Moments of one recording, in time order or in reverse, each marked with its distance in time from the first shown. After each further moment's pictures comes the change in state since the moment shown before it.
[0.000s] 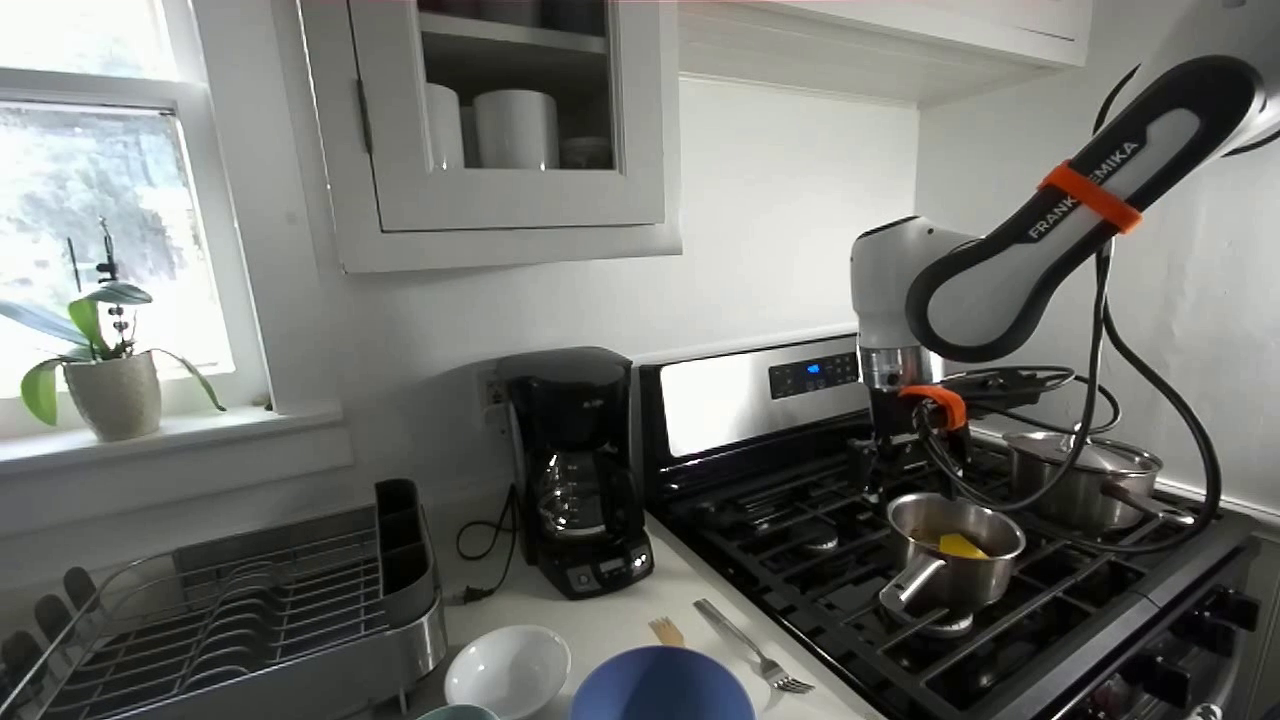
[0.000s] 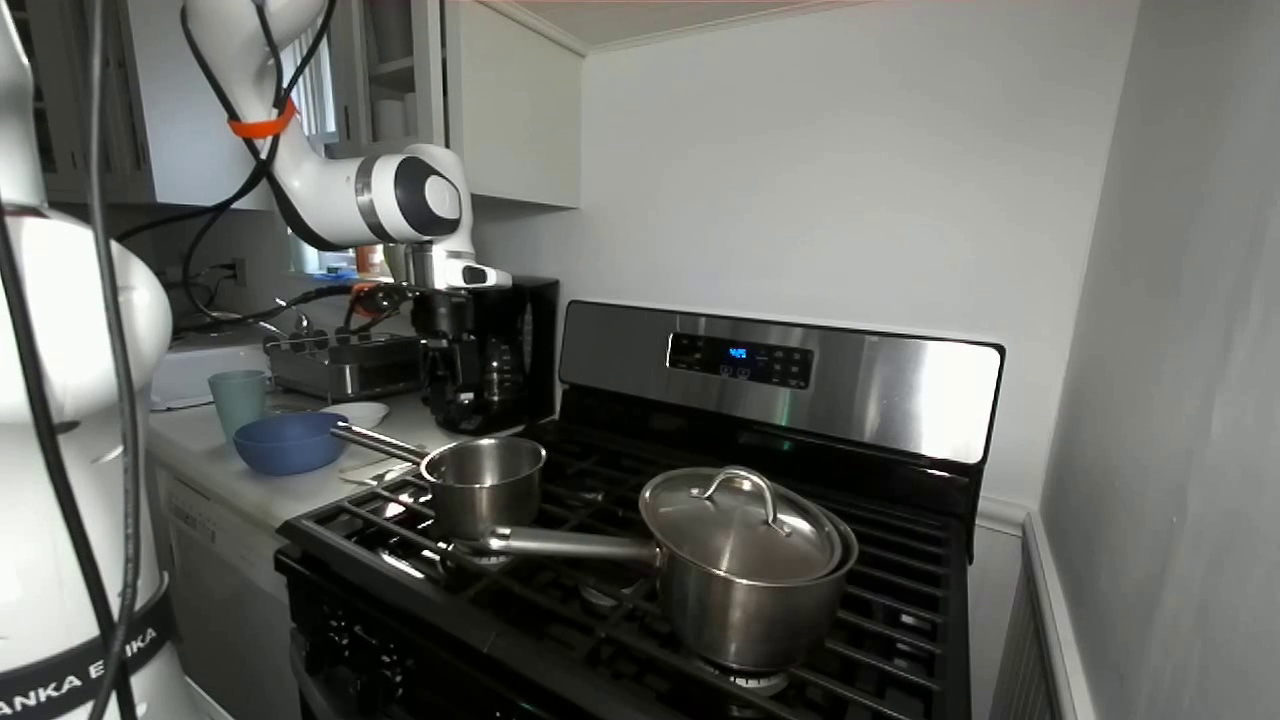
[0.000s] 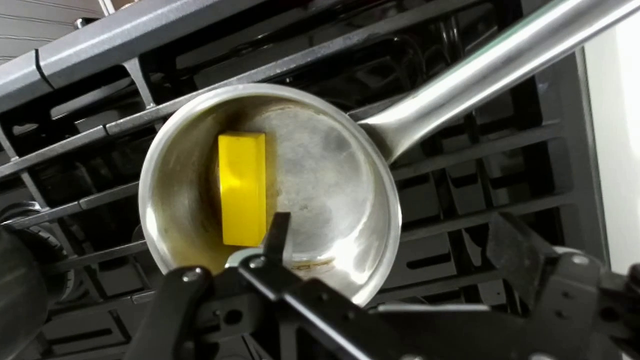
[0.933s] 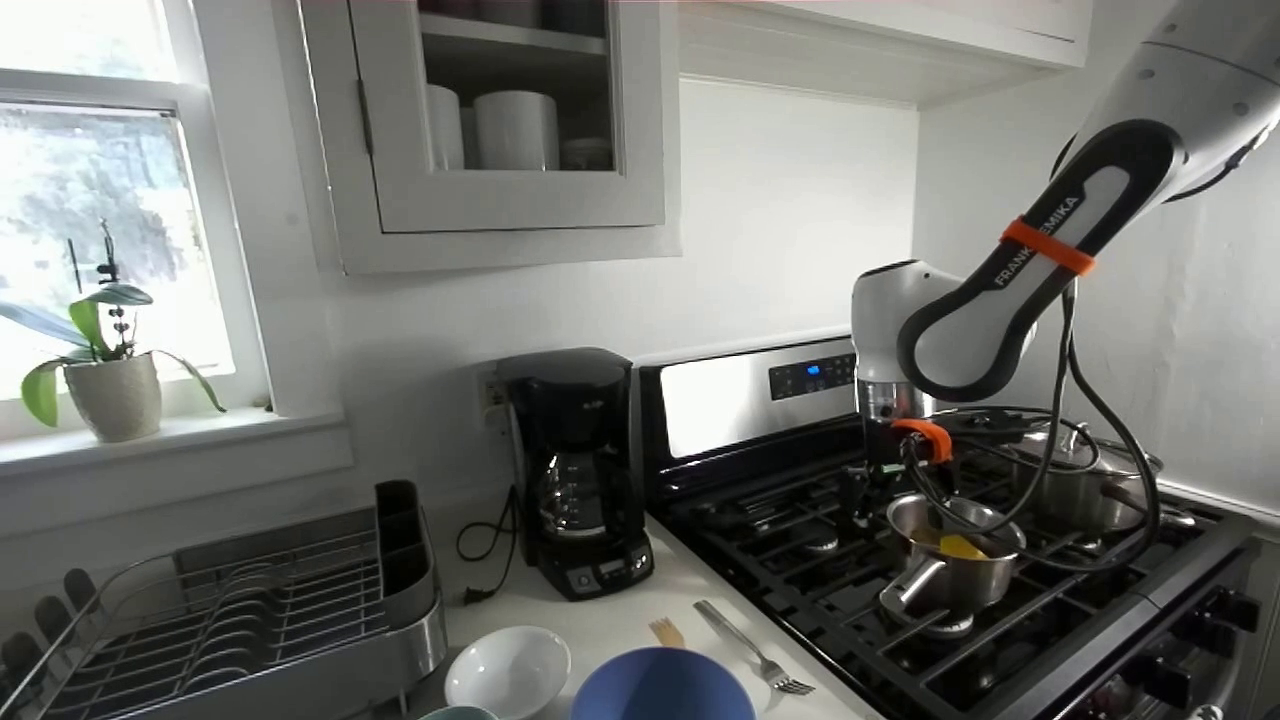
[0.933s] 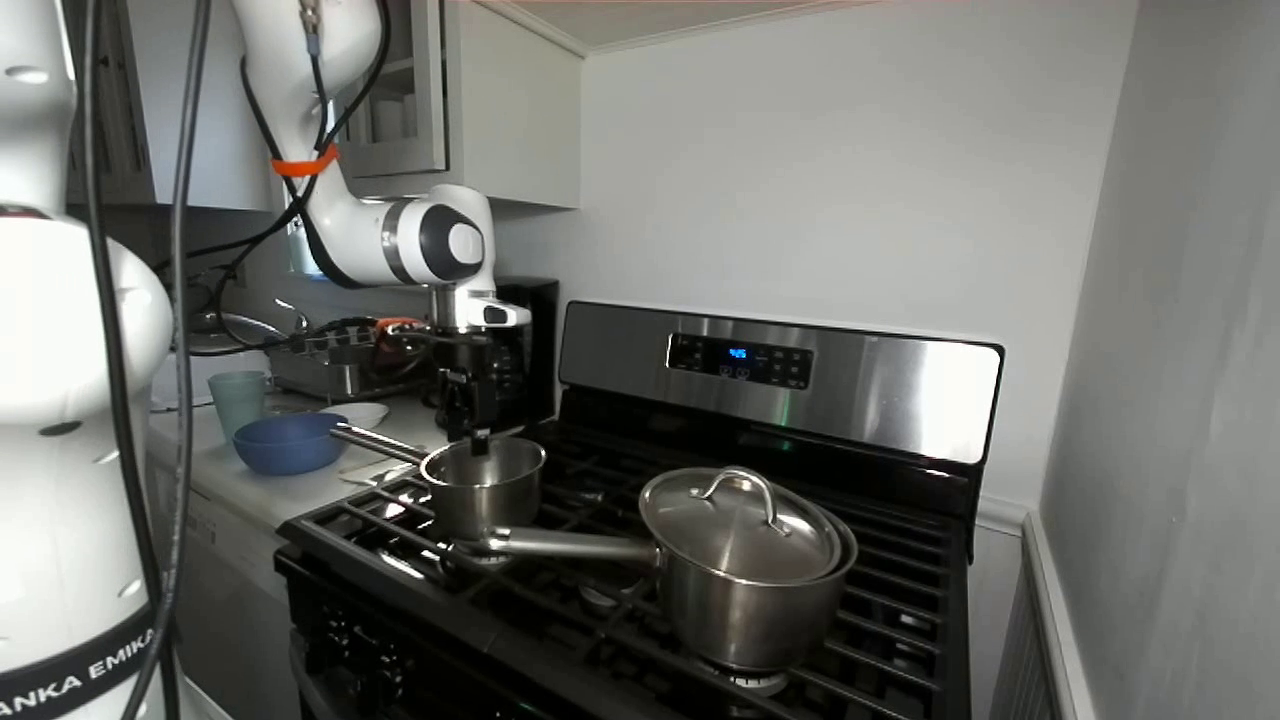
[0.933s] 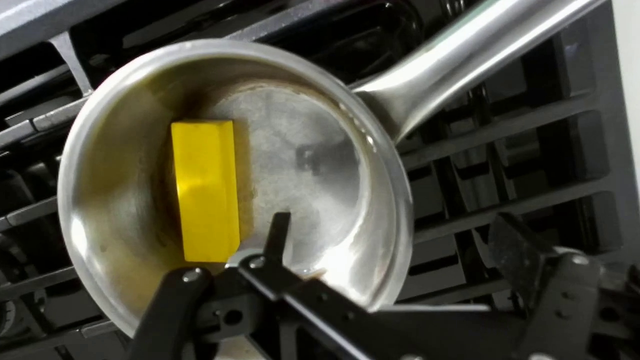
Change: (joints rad) arm 0.006 0.142 -0.068 0.004 0.000 0.161 -0.019
